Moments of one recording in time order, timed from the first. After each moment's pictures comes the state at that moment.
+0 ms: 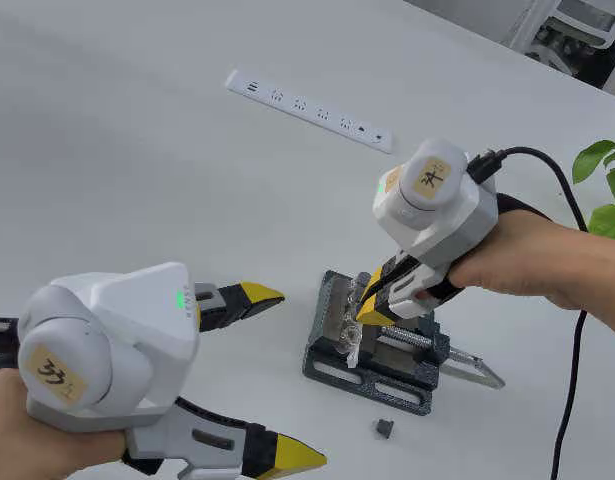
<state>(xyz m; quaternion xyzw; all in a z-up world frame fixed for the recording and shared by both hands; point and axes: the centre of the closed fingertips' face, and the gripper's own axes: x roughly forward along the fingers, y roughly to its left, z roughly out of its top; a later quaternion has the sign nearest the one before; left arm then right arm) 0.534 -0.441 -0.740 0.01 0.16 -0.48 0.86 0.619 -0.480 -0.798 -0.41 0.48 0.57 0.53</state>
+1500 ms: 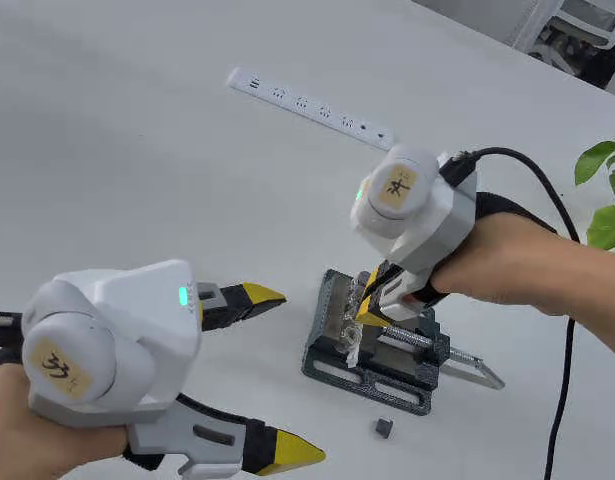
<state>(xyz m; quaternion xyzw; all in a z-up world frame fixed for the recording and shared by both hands) 0.535 -0.441 -0.741 0.01 0.16 -0.48 0.86 0.623 -0.483 -0.801 -0.43 0.50 0.53 0.53</state>
